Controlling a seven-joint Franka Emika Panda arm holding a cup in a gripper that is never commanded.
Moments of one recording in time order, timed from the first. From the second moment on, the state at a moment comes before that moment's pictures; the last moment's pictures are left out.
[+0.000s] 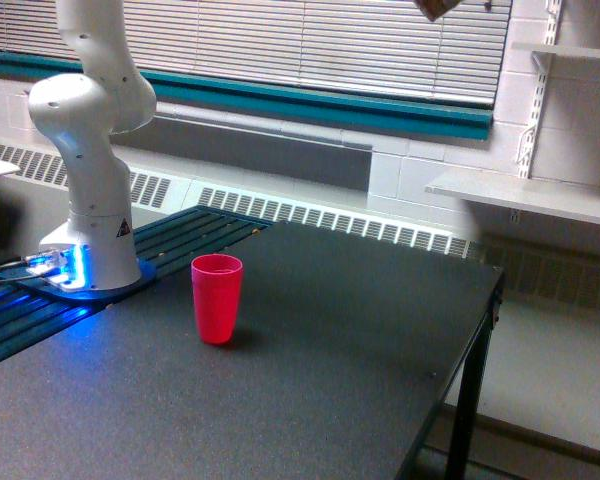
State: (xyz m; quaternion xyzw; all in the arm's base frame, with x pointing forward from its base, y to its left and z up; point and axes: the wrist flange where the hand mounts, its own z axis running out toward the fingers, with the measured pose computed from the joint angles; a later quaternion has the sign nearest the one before) arm 0.585 -0.141 0.649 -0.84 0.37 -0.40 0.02
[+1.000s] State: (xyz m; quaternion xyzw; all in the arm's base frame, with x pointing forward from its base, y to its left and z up) arm 0.553 -0.072 0.602 -0.86 0.31 -0.40 0.01
